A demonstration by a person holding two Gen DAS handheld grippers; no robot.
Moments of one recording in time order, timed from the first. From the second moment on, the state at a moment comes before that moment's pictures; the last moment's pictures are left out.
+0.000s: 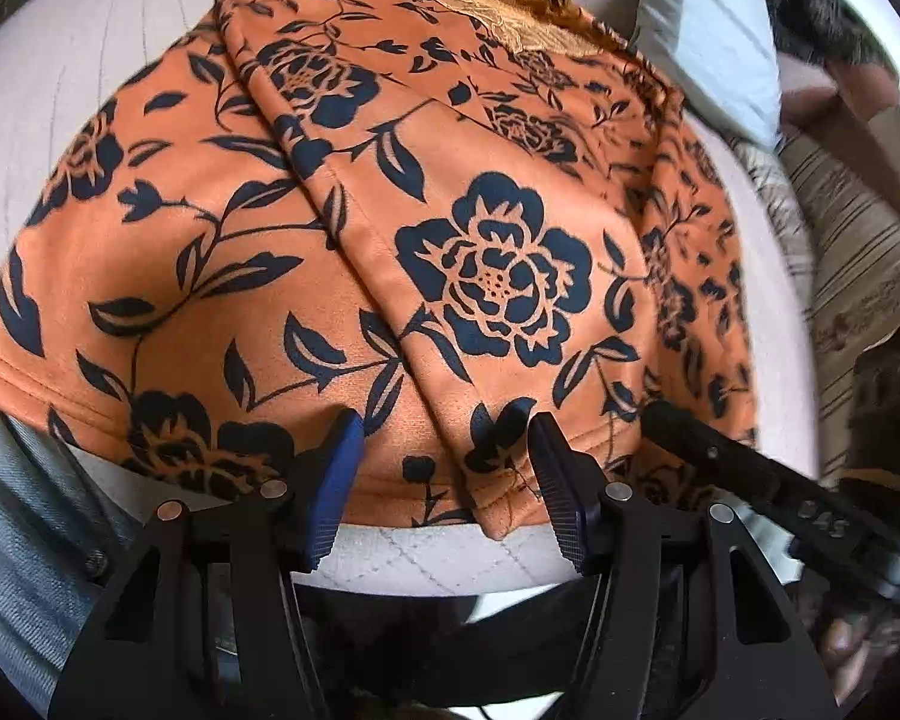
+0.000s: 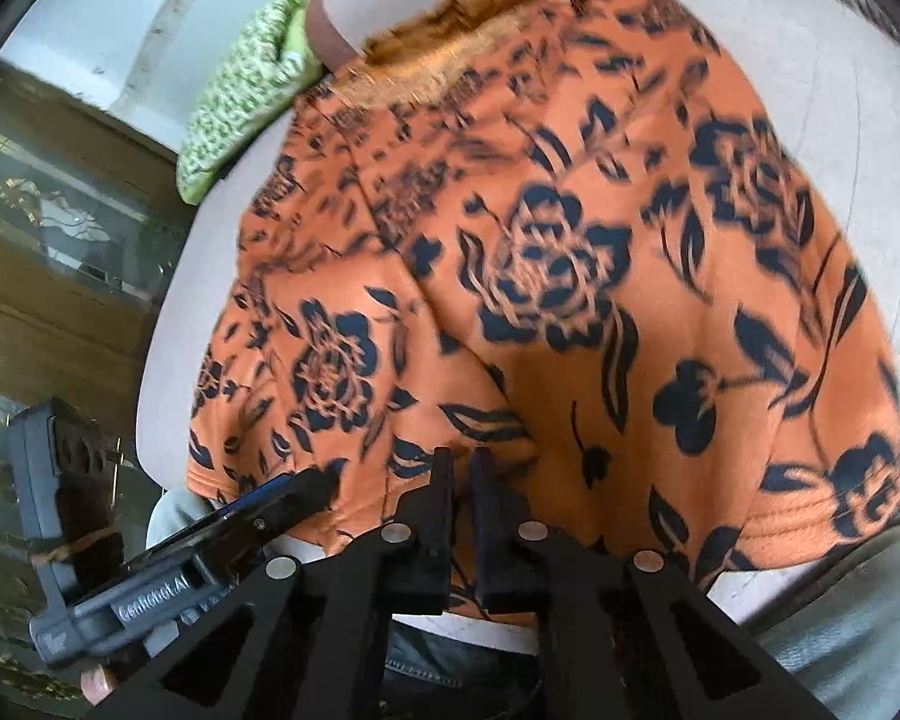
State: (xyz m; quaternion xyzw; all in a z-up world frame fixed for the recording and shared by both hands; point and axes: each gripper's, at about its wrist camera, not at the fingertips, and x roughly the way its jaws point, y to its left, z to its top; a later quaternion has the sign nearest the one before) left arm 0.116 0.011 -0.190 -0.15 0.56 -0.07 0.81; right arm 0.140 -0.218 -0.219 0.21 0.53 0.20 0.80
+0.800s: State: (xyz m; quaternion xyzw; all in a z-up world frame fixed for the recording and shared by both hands) left arm 0.105 0.016 -0.193 -0.21 0.60 -0.10 0.77; right arm 0.150 -0.228 -0.226 0.23 0.48 0.22 0.82
